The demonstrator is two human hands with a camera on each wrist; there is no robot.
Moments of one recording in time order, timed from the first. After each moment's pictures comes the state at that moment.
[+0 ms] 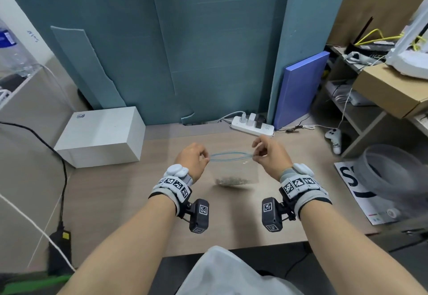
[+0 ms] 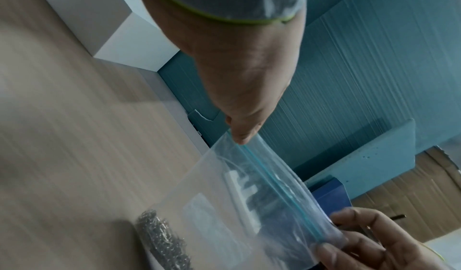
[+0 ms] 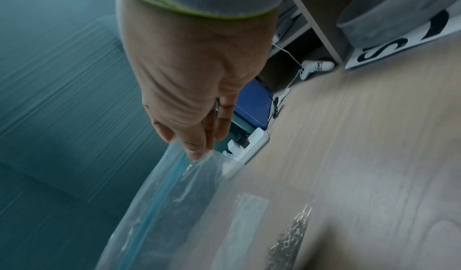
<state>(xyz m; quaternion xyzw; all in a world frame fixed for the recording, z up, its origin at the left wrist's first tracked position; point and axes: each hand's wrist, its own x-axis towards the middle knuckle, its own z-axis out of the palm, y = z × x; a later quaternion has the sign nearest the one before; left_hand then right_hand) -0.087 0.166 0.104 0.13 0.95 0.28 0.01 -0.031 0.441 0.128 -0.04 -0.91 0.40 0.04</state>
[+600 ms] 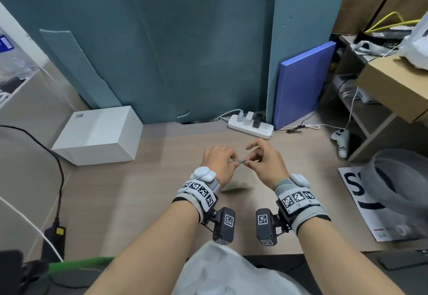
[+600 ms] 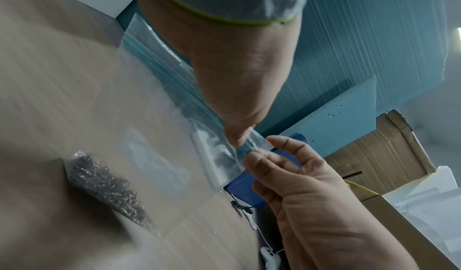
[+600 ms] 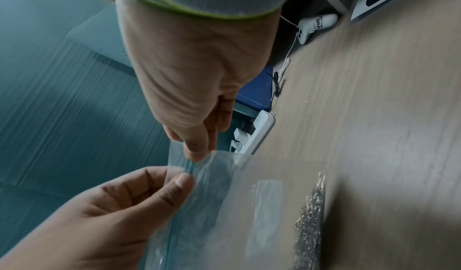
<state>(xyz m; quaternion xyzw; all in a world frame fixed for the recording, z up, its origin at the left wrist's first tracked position) -0.067 0.310 0.114 0.18 0.97 0.19 0.00 -0.041 0.486 0.089 -0.03 -0.83 0.56 0.03</state>
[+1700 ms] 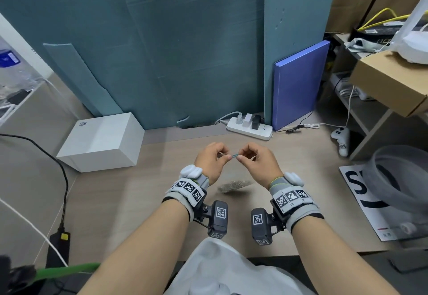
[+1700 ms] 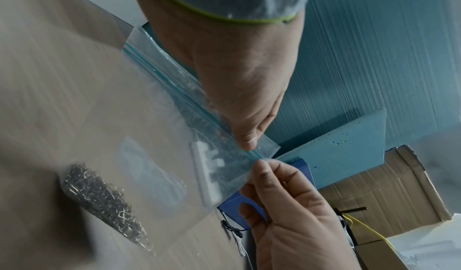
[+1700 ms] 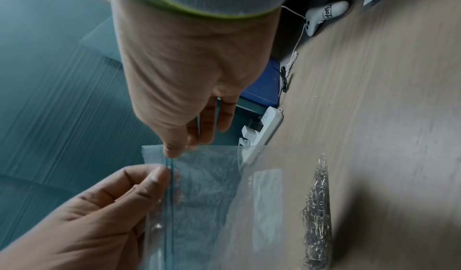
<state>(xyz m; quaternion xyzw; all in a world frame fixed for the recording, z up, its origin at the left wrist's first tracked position) -0.075 0.298 0.120 0.14 0.92 0.37 0.02 -0.046 0.480 0.090 0.01 -0.82 0.57 0.07</state>
